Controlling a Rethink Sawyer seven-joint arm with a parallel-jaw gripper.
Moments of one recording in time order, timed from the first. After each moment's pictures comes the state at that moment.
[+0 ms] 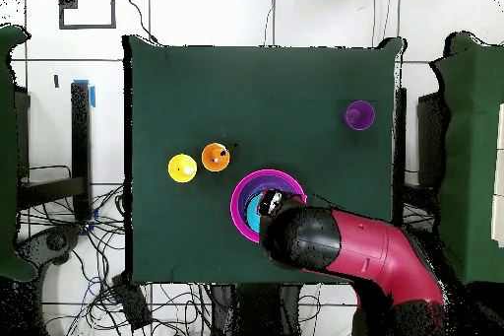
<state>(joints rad) -0.58 -1.13 0.22 2.06 -0.15 0.65 1.87</state>
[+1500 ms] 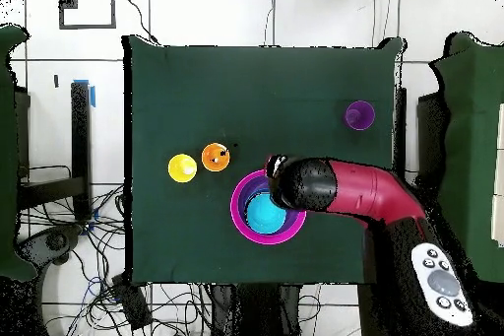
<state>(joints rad) -0.57 -0.82 0.25 1.81 -0.27 0.59 1.87</state>
